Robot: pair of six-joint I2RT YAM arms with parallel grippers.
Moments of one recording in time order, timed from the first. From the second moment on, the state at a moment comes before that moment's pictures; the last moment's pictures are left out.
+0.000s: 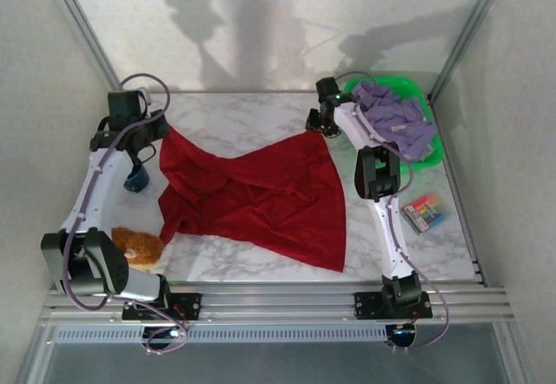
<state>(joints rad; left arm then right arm) 0.10 1.43 1.31 -0.56 0.07 -0.29 0.31 2.61 2.41 -0.91 -0.07 0.44</state>
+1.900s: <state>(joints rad) 0.14 1.48 1.92 -0.65 0.06 -0.20 0.40 1.41 1.72 -0.58 0.09 0.45</state>
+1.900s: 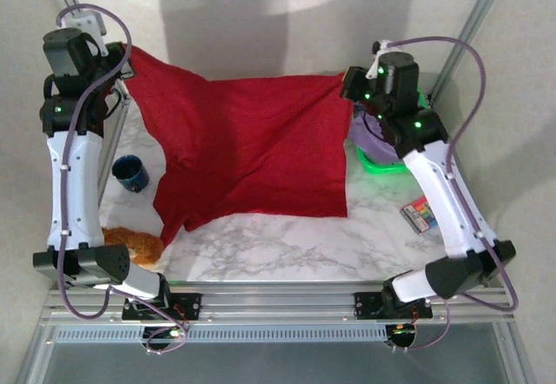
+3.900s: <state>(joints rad) 0.14 1.37 2.09 -0.42 0.09 -0.25 0.43 1.16 1.86 -0.87 0.18 0.29</state>
